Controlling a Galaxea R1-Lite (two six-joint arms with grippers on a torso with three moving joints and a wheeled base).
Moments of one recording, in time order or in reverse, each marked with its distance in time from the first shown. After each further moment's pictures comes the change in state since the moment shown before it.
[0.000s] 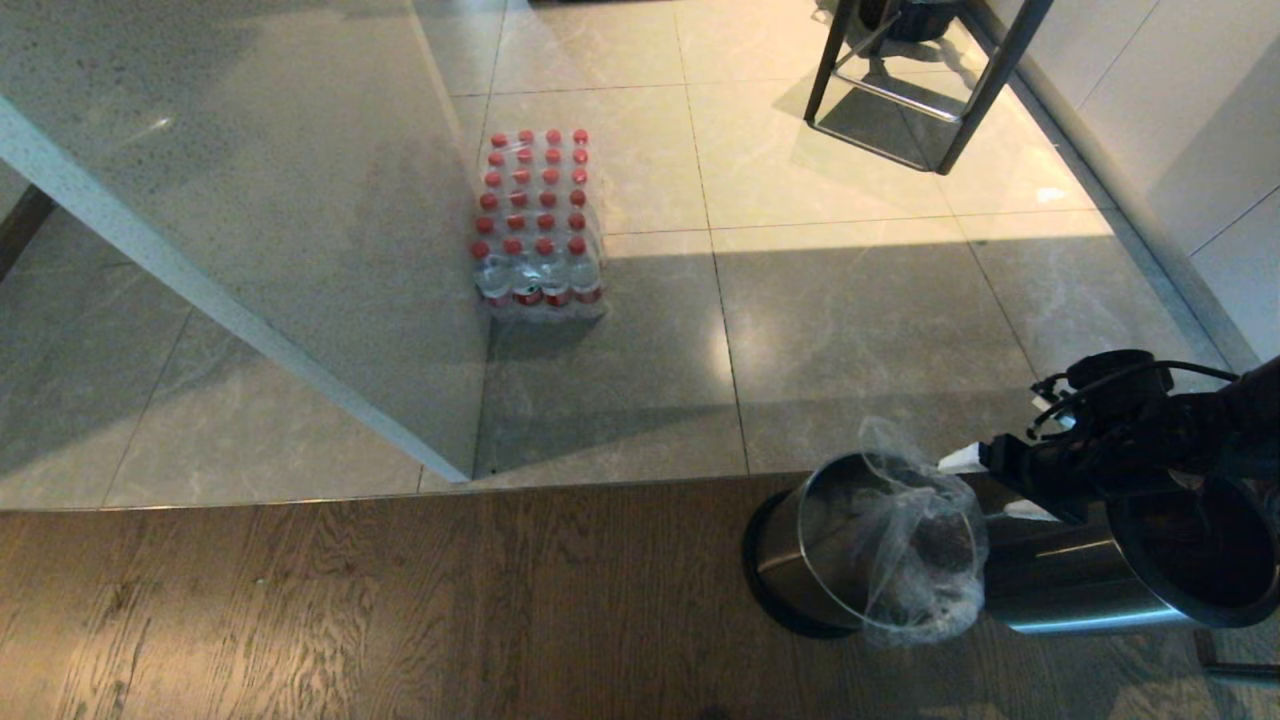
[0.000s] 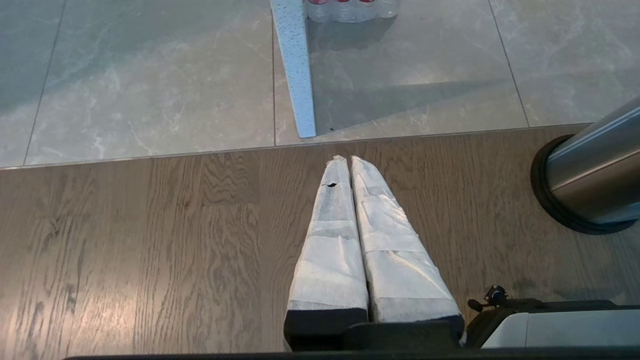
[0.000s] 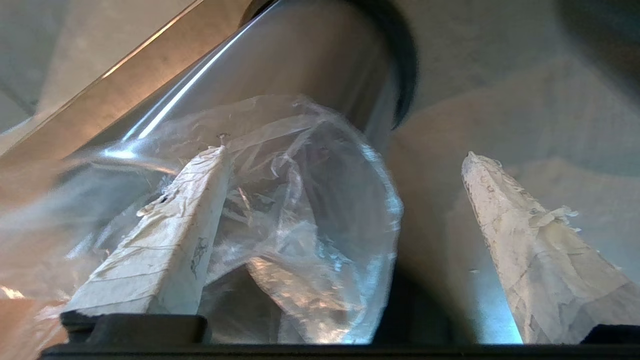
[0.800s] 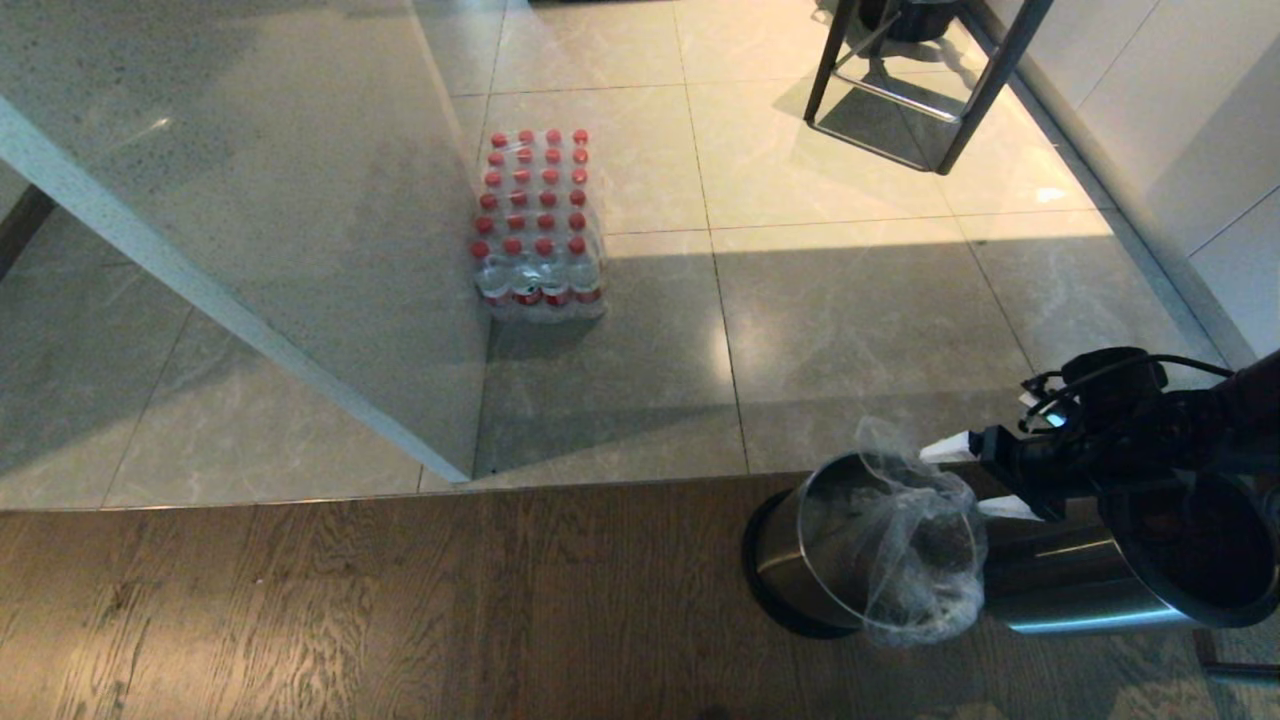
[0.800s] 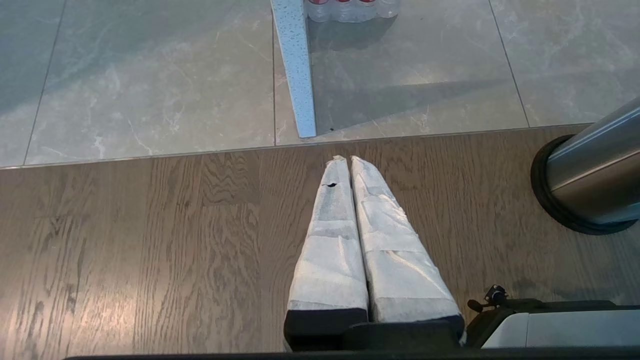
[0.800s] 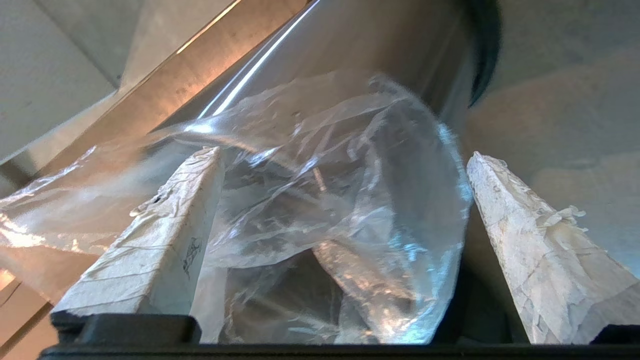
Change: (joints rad) left arm 0.000 0.000 0.000 0.000 0.000 0.000; right arm 0.010 0.007 -0.019 0.014 0.164 0.063
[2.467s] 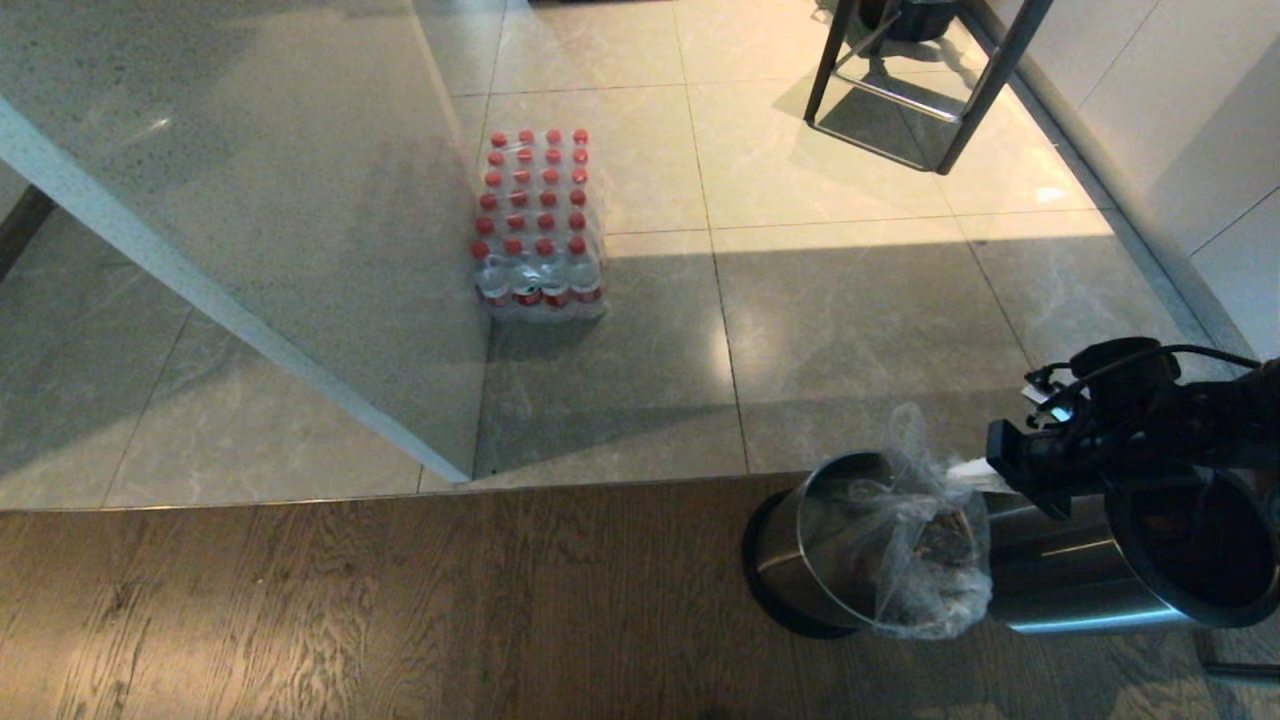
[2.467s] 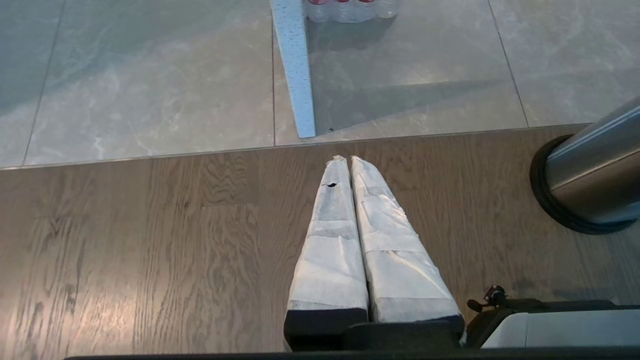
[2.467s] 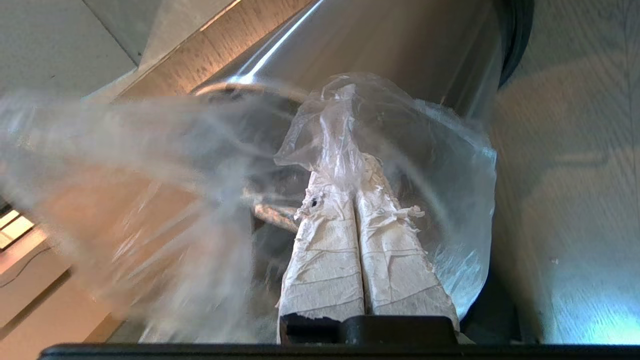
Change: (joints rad) left arm 0.000 0.000 0.000 0.000 0.000 0.000; right arm 0.018 -0.088 0.039 0.044 0.028 -0.010
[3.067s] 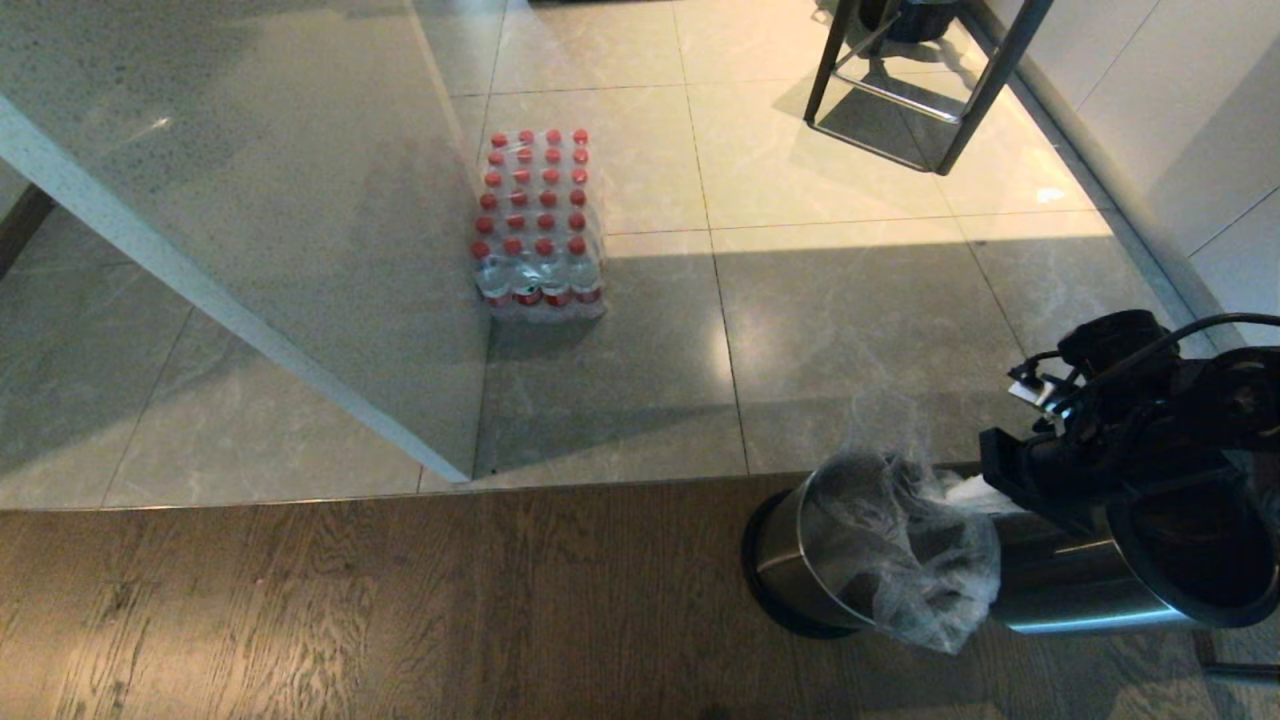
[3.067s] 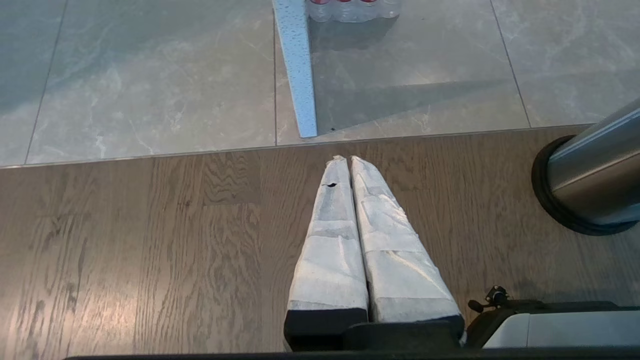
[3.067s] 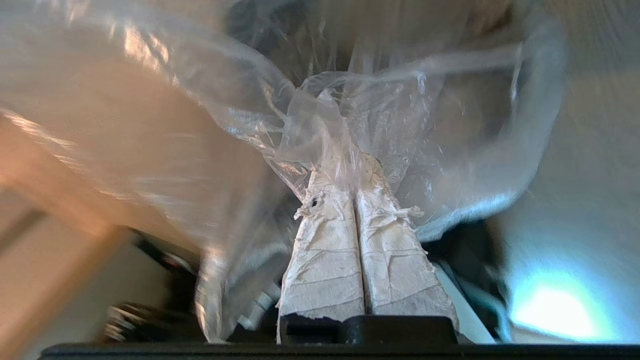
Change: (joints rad) left arm 0.000 0.000 0.000 0.000 0.000 0.000; right arm 0.188 -0.219 0.044 0.268 -0.164 -0.006
